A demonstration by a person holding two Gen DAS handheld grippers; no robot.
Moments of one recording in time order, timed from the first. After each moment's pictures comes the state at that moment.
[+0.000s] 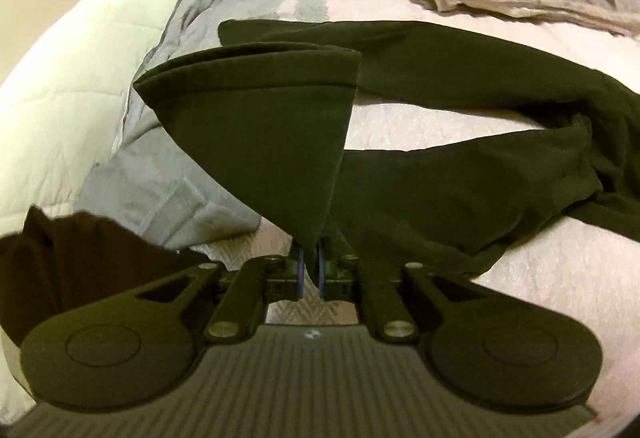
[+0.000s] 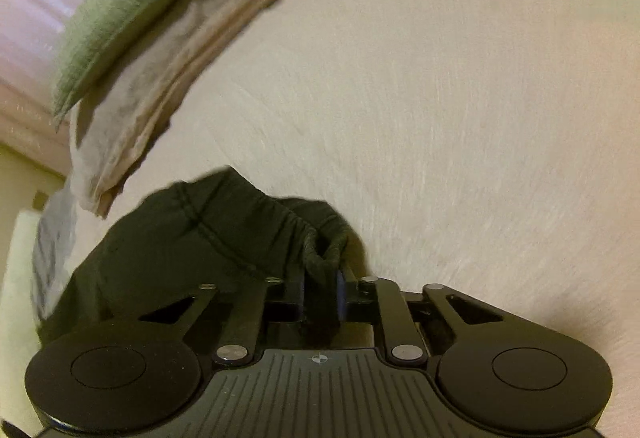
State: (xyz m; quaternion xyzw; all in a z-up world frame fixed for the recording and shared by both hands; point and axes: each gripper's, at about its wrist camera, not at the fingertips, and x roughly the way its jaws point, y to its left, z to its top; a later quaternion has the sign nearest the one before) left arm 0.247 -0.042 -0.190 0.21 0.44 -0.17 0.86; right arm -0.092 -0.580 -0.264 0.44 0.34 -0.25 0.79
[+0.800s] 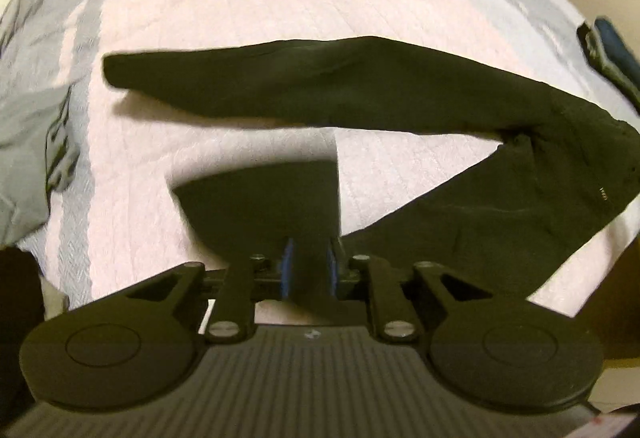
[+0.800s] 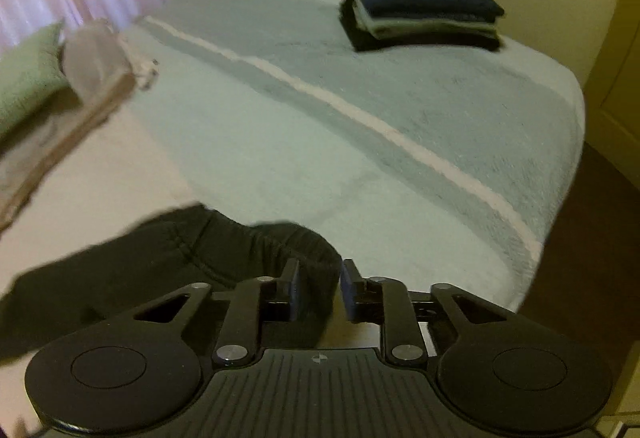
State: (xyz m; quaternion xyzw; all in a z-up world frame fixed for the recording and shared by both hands) left arm 0.111 -0.211 -0.144 0.22 0.52 -0.36 0.75; right arm -0.375 -0.728 -0.122 0.30 0.39 -0.43 0.76
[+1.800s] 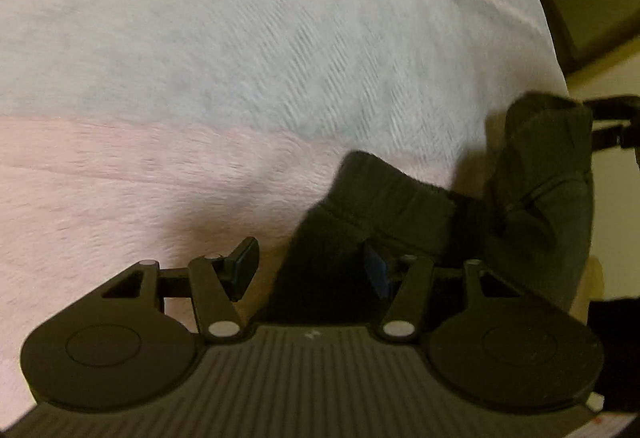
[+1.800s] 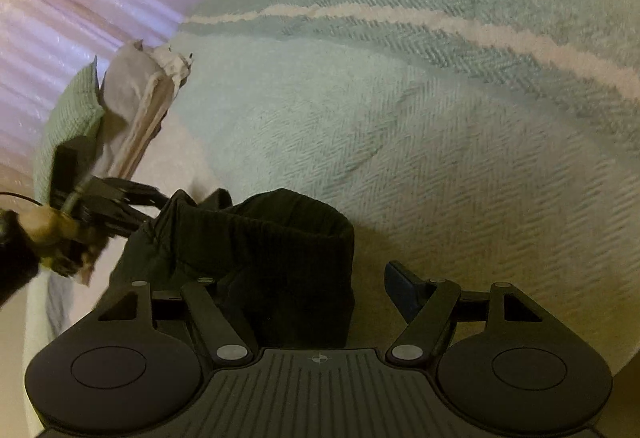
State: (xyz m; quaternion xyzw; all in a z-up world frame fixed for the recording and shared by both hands) left arm -0.002 -0.779 -0.330 0.47 0.42 -0.70 0.33; right arm -0.421 -0.820 -0.248 0.50 0.30 -0.27 0.76
